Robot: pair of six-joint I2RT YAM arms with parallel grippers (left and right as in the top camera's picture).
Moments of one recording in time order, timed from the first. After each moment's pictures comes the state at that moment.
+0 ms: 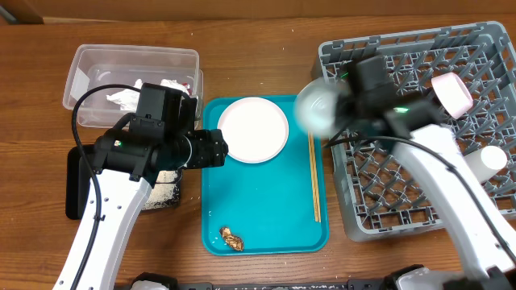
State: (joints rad) left arm -0.22 1.30 1.26 -1.09 0.26 -0.32; right arm 0.34 1.50 1.44 -0.97 0.26 0.45
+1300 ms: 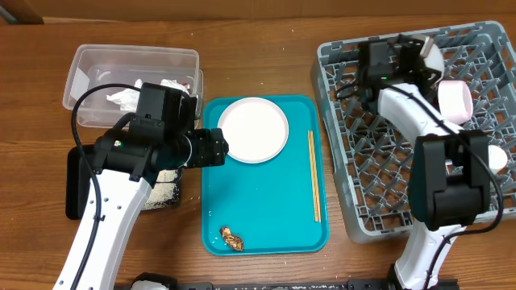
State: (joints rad) left arm -0.22 1.30 1.26 -1.08 0.26 -0.32; right arm 0.13 2.05 1.43 -0.38 1.25 0.26
